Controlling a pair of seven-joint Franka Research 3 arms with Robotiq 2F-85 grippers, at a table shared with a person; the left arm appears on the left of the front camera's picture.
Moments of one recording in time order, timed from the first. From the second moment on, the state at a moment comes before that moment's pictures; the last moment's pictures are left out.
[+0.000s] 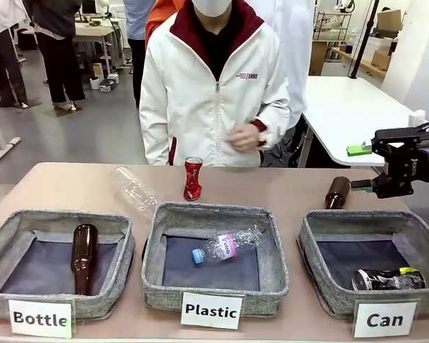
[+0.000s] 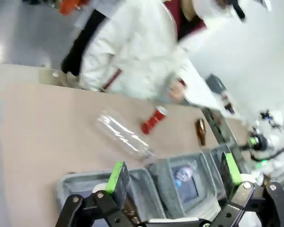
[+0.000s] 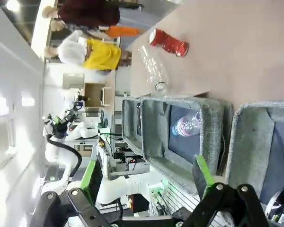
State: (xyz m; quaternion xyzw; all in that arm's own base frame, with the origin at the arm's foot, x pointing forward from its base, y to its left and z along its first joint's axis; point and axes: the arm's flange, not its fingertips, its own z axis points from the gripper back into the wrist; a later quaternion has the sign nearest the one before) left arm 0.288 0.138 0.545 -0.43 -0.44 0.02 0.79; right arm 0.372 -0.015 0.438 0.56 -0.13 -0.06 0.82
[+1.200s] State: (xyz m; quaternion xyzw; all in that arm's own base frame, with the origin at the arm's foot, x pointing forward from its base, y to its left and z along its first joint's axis) left arm 0.297 0.097 0.552 -0.43 -0.42 -0.02 0.80; right arm 0.369 -0.007 0.437 0.57 -0.11 -0.05 0.81
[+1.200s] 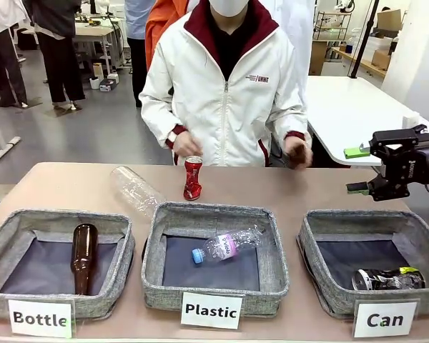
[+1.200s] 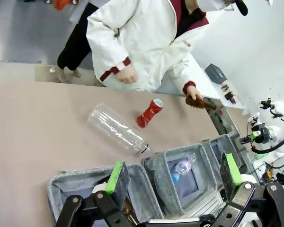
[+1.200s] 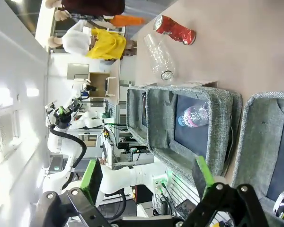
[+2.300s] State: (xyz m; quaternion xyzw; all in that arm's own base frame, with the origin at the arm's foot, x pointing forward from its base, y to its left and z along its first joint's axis) left arm 0.470 -0.008 0.520 -0.42 -0.33 -0.01 0.85; right arm 0.369 -0.007 0.436 0.57 -0.11 -0.05 0.81
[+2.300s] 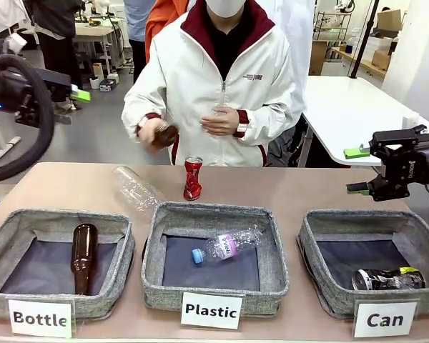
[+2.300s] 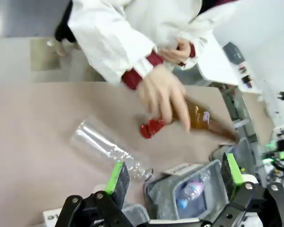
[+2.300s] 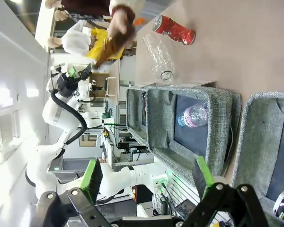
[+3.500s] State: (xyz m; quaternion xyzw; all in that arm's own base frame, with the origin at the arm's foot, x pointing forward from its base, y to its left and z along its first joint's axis) left arm 0.254 0.235 0.566 -0.36 -0.43 0.18 0.81; right arm 0.369 -0.007 0.436 0.57 -0.11 -0.05 0.81
